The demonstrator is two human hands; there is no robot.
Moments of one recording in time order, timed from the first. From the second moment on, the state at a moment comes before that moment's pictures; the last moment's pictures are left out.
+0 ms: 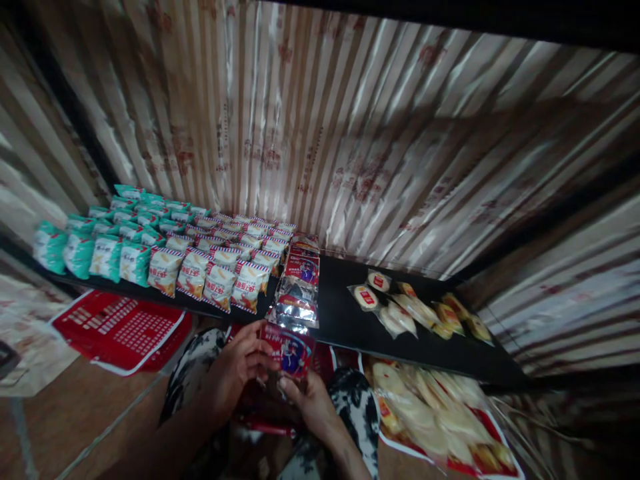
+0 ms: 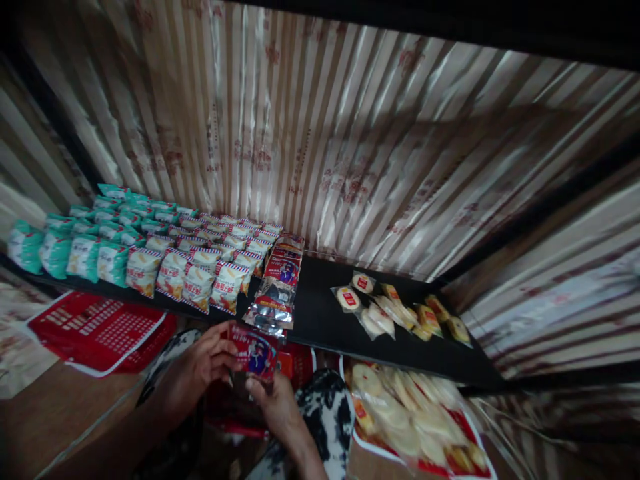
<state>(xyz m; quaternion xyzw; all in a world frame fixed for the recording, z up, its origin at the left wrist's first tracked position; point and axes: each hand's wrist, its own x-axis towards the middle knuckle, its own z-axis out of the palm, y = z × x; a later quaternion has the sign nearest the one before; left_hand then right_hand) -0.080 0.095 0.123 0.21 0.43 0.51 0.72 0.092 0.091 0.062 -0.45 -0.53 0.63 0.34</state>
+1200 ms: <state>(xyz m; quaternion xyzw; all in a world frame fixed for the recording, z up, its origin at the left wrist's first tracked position) 0.003 0.249 0.132 0.40 0.52 0.56 0.51 0.132 0.281 0.136 -0.58 -0.51 0.36 0.52</state>
